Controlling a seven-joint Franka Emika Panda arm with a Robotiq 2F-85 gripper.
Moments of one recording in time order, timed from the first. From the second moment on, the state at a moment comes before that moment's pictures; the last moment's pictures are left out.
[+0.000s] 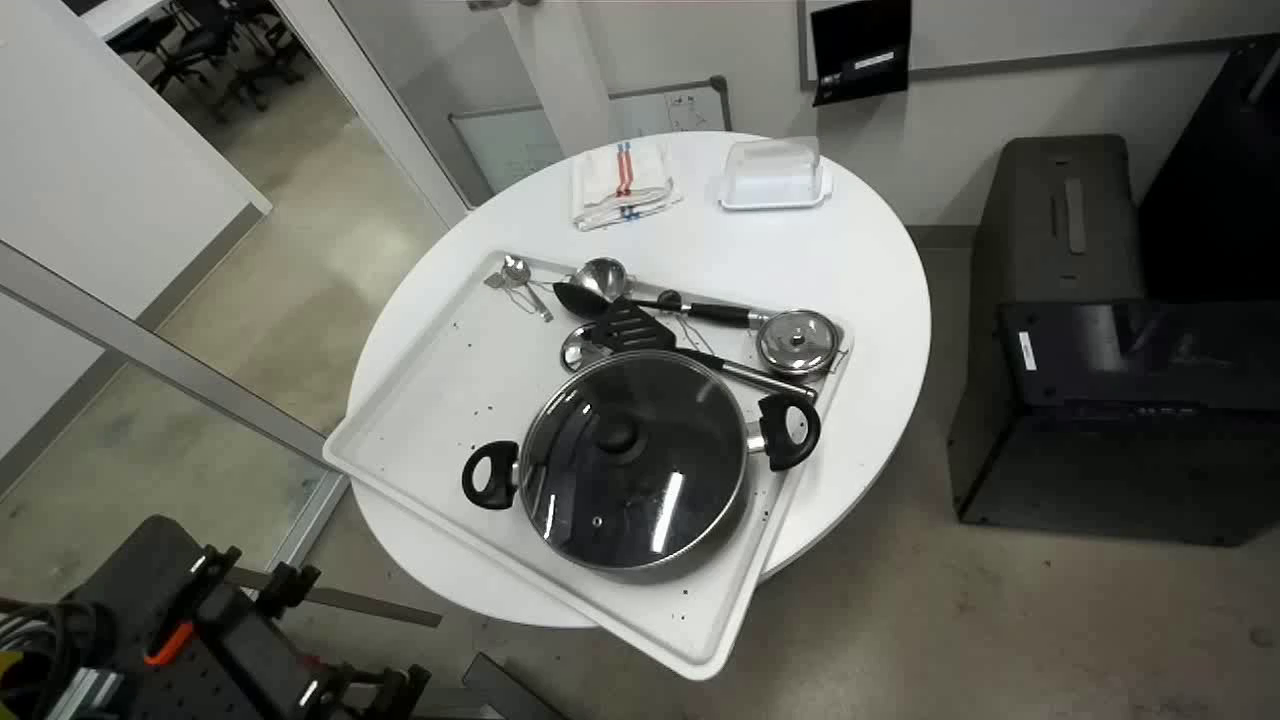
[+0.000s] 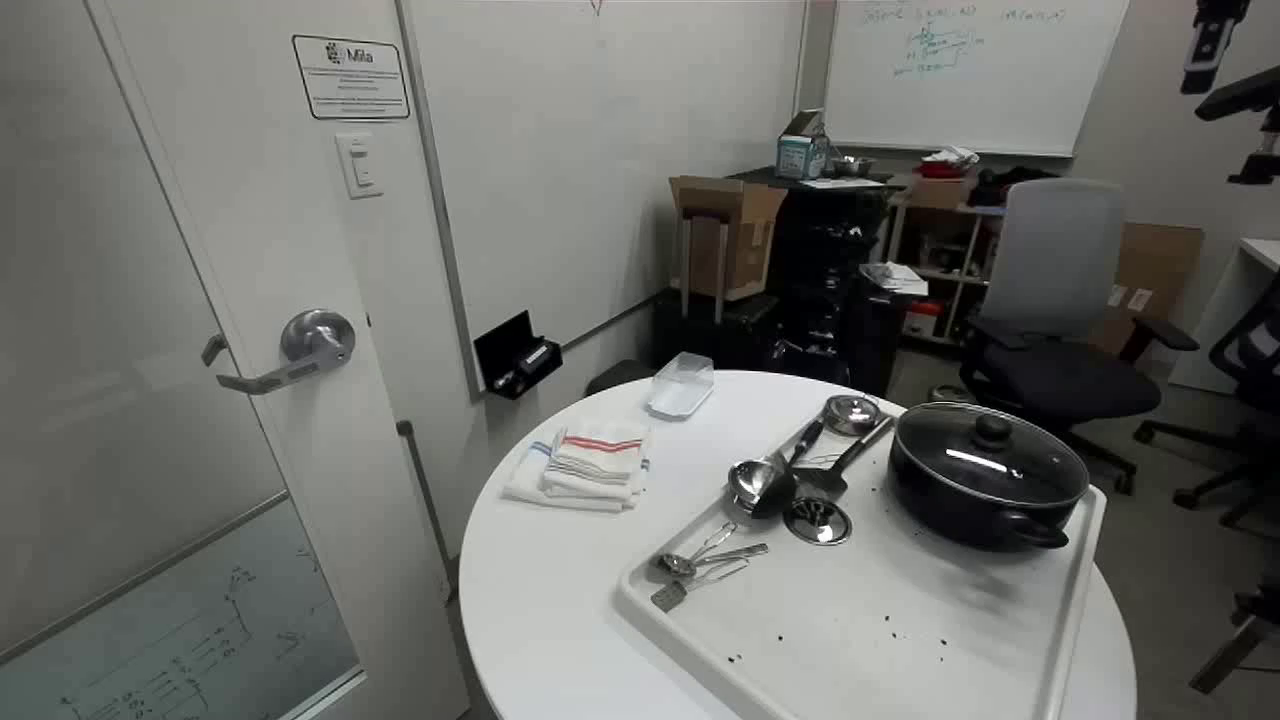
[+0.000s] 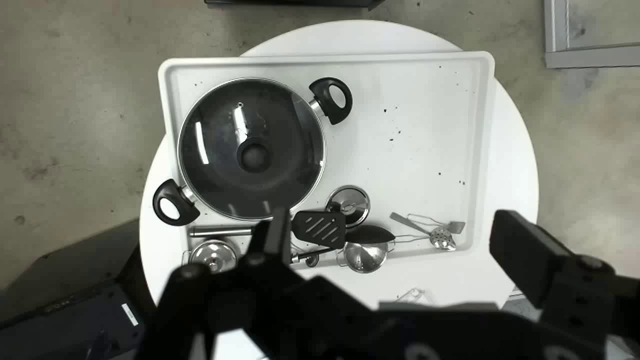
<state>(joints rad) -0.07 -0.22 -0.30 -1.98 0.06 1.65 -0.36</state>
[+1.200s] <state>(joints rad) -0.10 -0.16 -0.26 -1.99 0.06 1.72 -0.31</state>
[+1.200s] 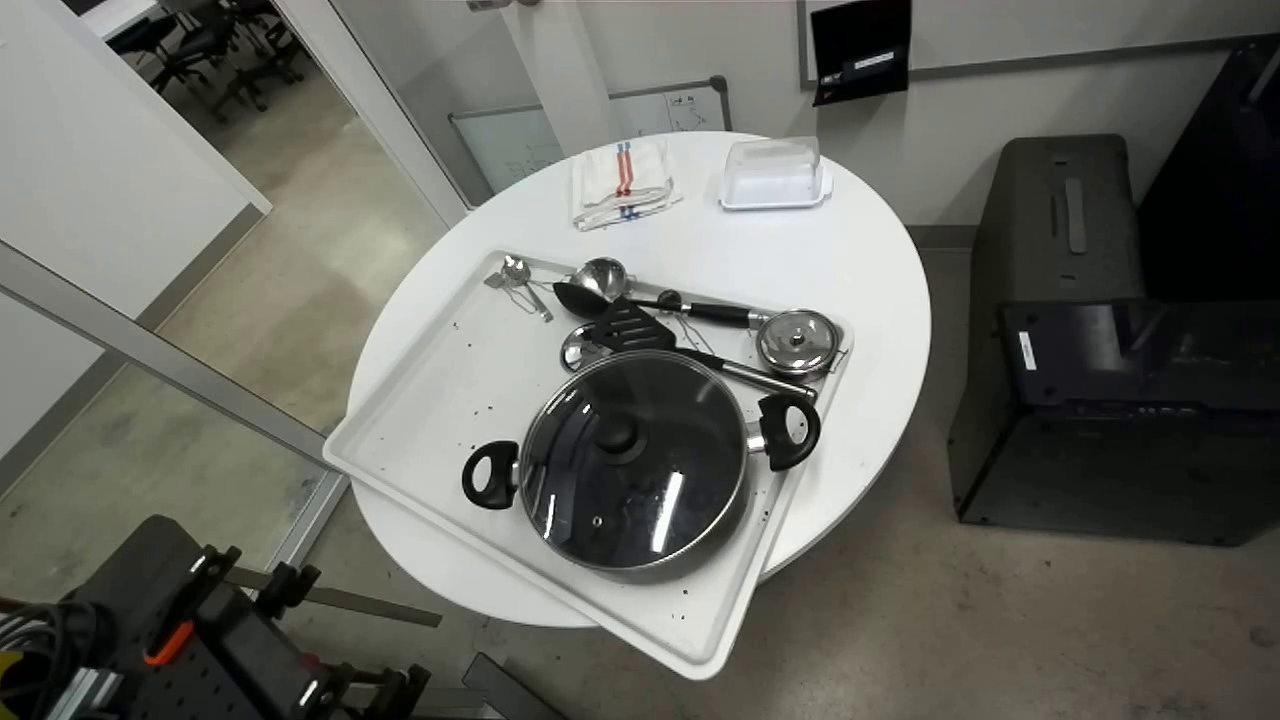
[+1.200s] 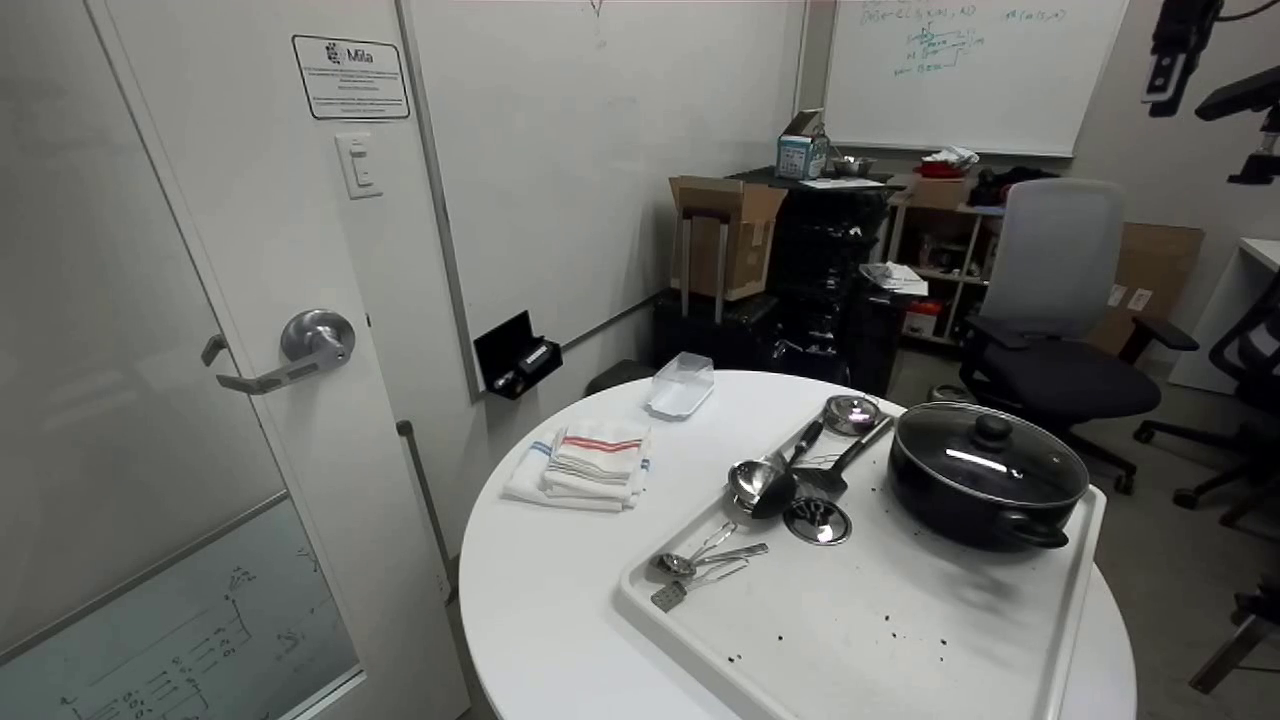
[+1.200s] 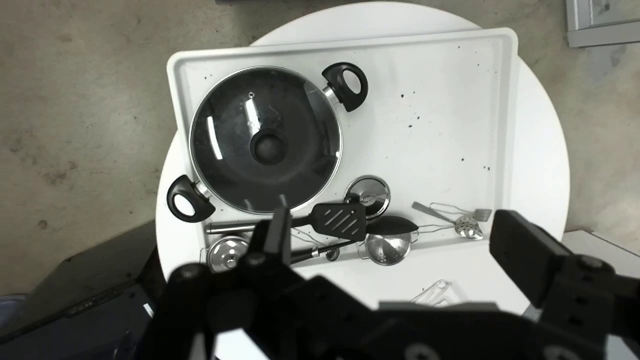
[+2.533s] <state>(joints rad) -0.13 0.37 -0.20 -2.05 0.03 2.33 -0.04</state>
